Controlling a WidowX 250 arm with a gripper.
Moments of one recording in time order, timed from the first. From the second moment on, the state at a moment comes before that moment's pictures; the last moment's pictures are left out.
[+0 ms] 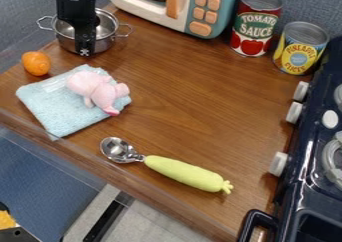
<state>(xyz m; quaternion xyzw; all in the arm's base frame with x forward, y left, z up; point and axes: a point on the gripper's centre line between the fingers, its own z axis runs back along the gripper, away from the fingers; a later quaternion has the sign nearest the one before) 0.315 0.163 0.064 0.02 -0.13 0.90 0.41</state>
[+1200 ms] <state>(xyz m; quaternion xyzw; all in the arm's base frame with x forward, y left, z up) 0.320 -0.028 0.143 -0.09 -0.09 0.80 0.58</state>
